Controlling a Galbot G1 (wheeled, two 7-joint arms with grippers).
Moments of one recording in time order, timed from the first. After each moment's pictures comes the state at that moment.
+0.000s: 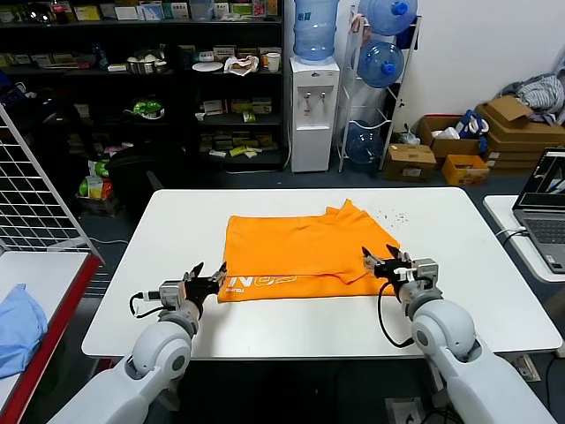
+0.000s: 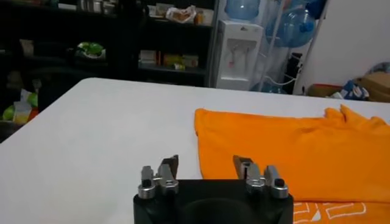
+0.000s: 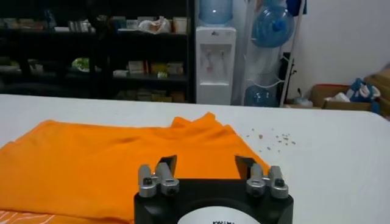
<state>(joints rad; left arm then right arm) 1.00 -0.93 0.04 -1.85 -0.88 0.29 -0.56 -1.15 0.96 0.34 1.89 0.68 -0.47 0.27</state>
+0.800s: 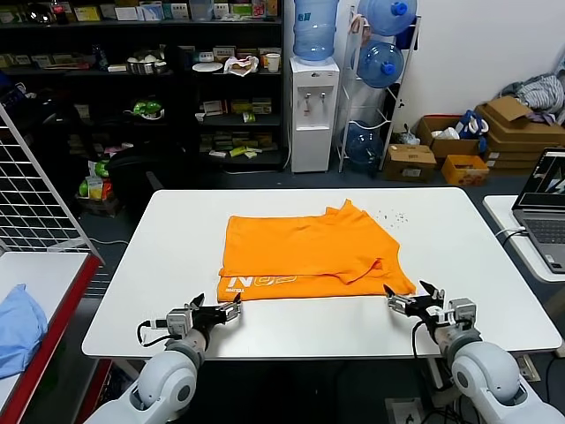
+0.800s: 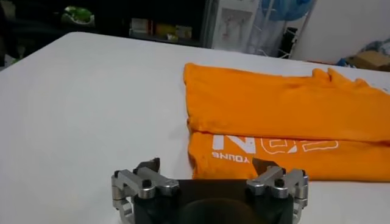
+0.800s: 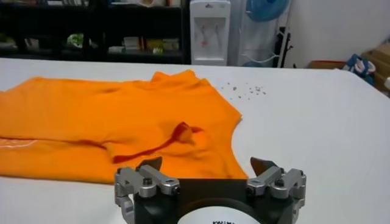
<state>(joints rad) 1.13 -0.96 0.02 -1.86 -0.85 0.30 -0.53 -1.38 0.90 0.48 1.86 0.69 -0.39 0.13</state>
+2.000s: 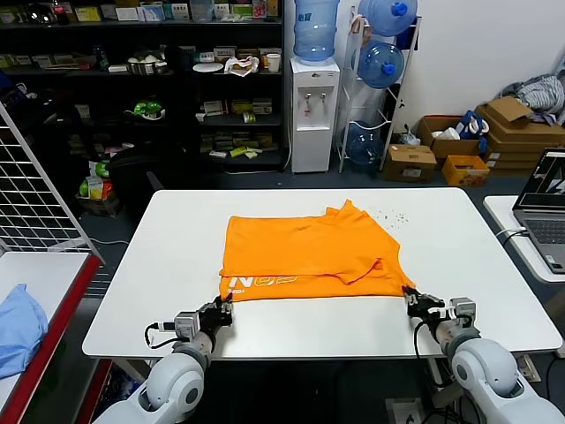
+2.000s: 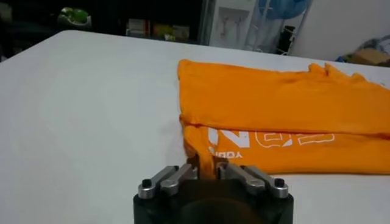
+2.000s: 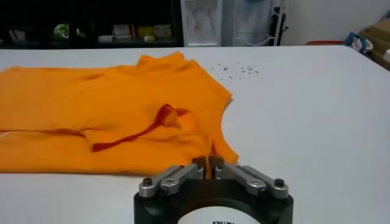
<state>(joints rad) 1.11 -0.98 0.06 -1.82 -0.83 0.30 -0.53 -1.34 0.91 0.47 1.79 0.73 -0.42 0.12</state>
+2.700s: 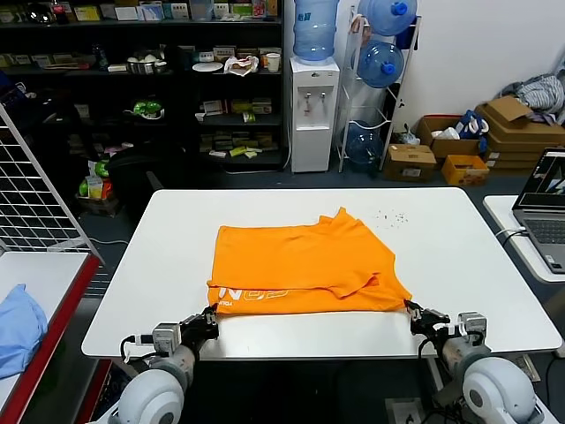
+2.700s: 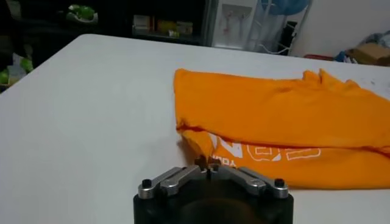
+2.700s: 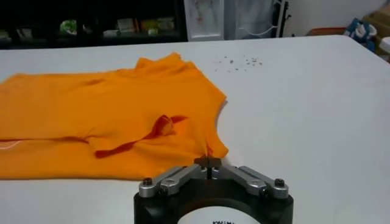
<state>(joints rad) 1.24 -0.86 0.00 -2.03 -0.90 0.32 -0.61 -1.56 0.88 0.56 2.02 0.82 -0.47 0.21</state>
